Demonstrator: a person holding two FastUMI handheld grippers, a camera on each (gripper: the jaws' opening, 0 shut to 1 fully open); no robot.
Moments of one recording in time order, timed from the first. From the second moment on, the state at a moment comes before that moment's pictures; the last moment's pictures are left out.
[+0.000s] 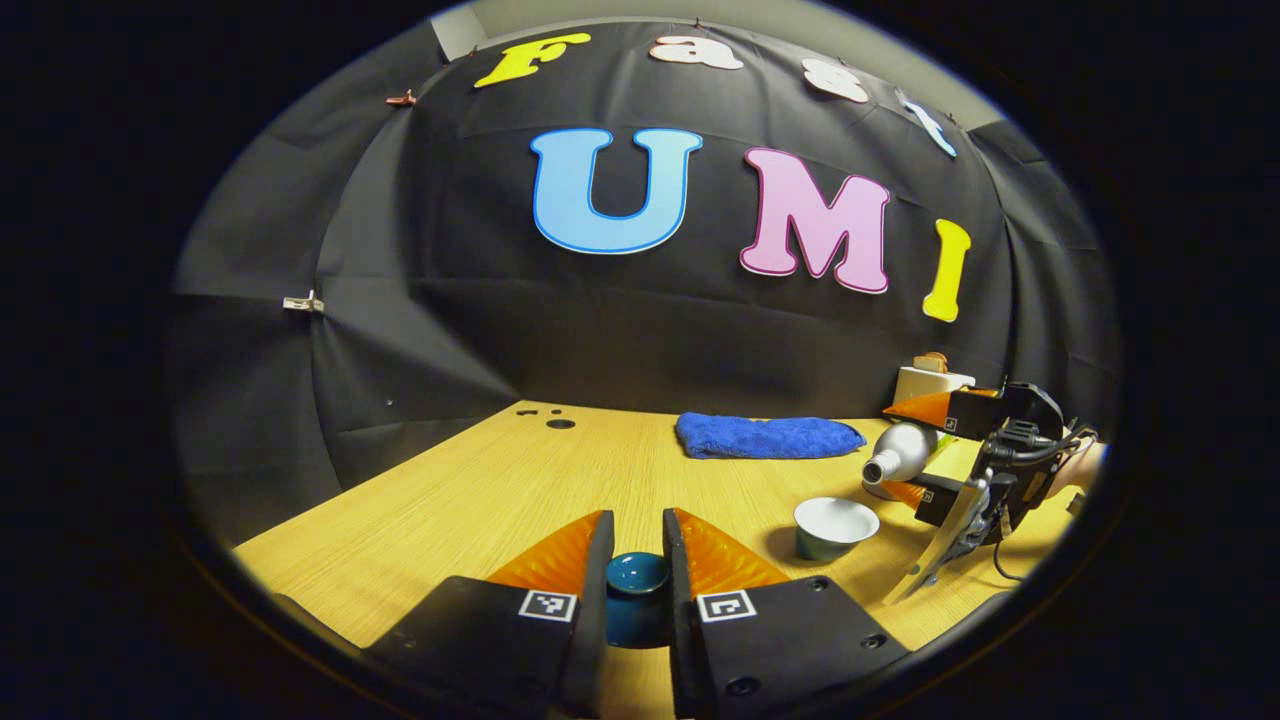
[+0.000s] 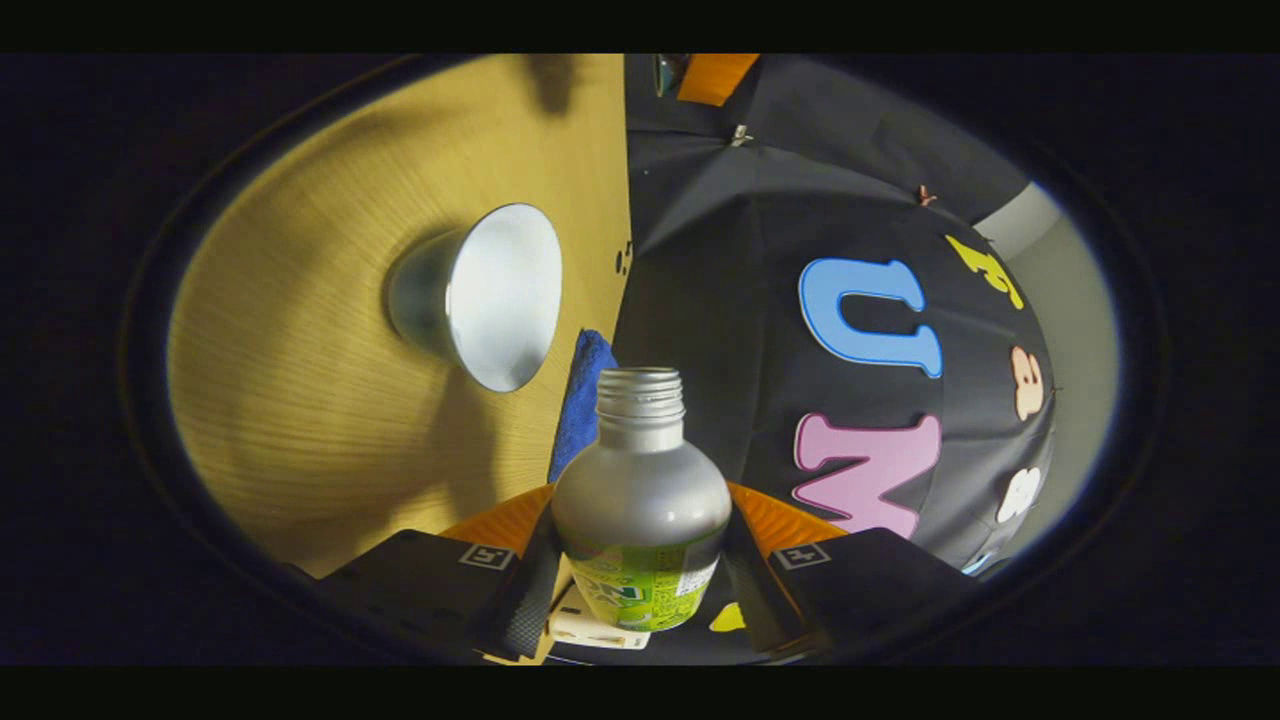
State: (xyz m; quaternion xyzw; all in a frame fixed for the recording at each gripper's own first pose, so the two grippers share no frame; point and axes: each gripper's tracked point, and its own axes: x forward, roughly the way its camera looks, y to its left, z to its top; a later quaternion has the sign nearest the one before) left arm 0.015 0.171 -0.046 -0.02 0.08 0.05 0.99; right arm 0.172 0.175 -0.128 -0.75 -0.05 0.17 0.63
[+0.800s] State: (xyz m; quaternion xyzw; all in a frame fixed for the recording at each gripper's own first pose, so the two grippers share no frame) left arm 0.016 0.165 -0.060 -0.03 0.10 0.04 0.99; right arm 0.180 0.187 -0.141 -0.80 -0.08 0.20 0.57
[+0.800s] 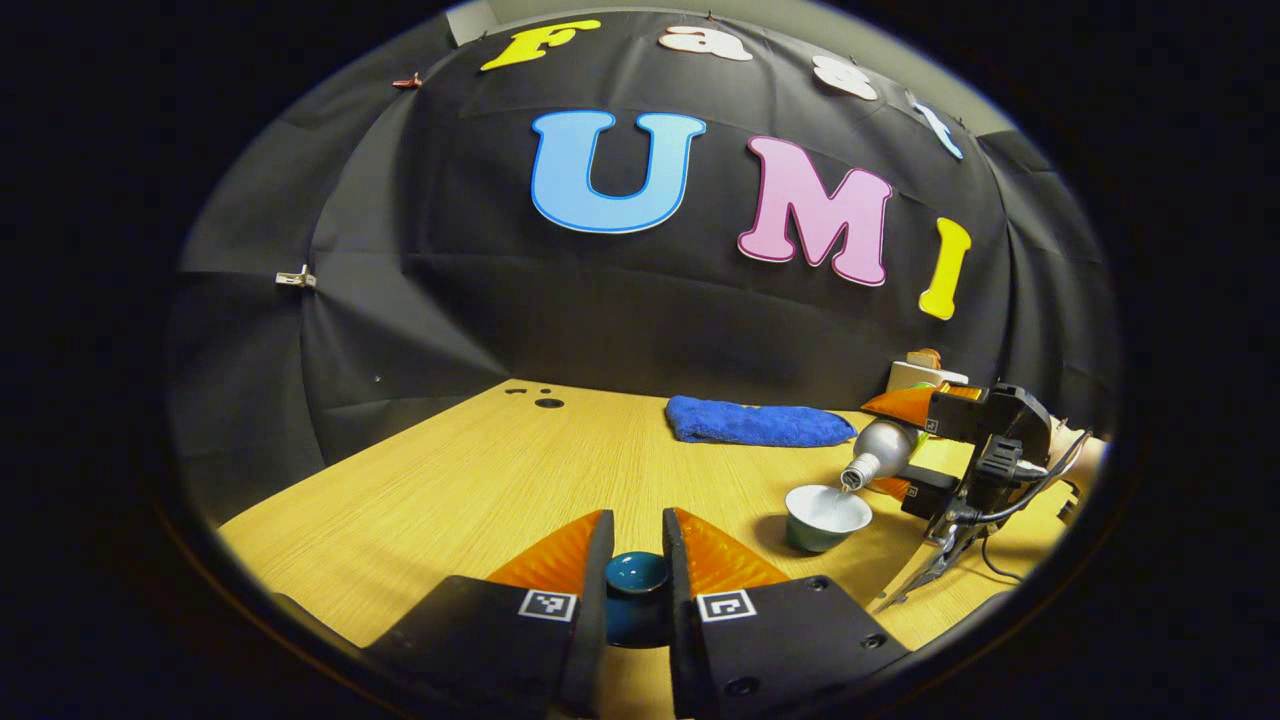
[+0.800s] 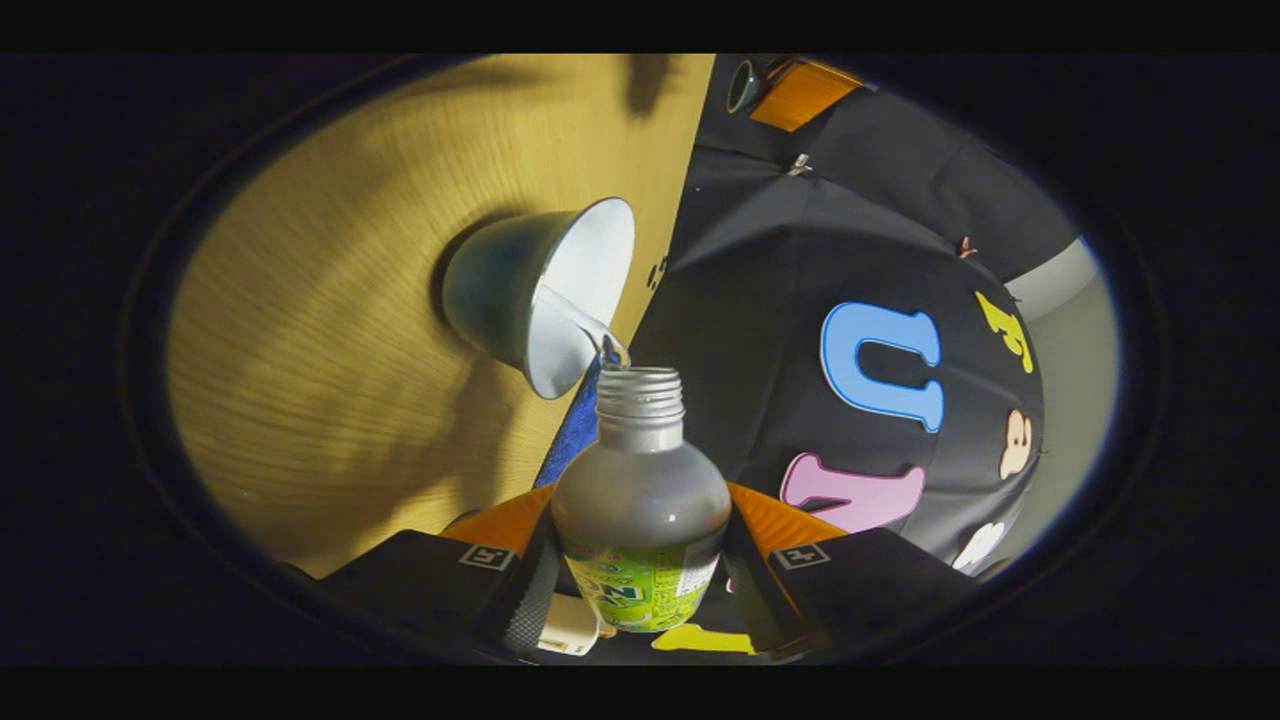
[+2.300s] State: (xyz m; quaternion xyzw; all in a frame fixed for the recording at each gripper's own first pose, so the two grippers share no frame) left arm 0.015 0.160 -0.055 -0.03 0.09 0.03 0.99; right arm 0.182 0.211 -0.119 -0.84 -0.14 0.21 0.47
